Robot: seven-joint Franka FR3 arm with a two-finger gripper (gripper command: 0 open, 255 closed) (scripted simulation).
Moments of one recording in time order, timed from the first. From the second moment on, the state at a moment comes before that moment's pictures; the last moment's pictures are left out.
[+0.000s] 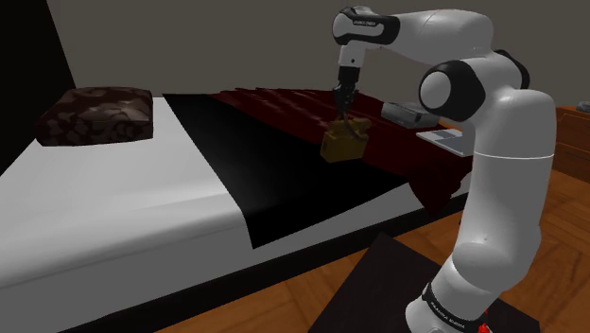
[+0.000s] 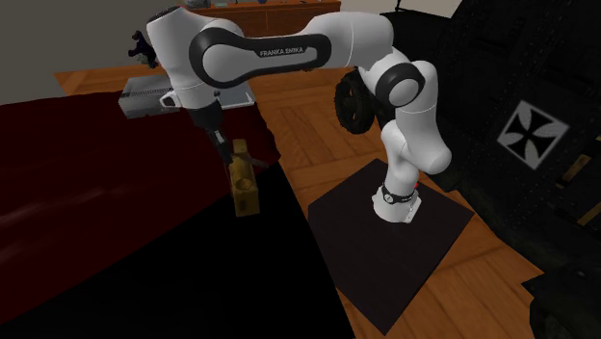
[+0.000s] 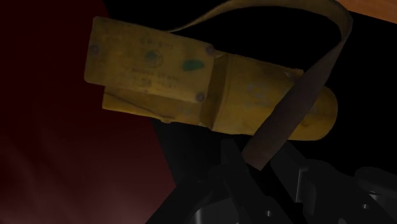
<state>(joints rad) -0.22 0.35 -0.34 -1.24 0.15 1.42 -0.36</state>
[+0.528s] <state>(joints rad) -0.25 0.40 -0.34 -1.05 0.17 1.28 -0.36</state>
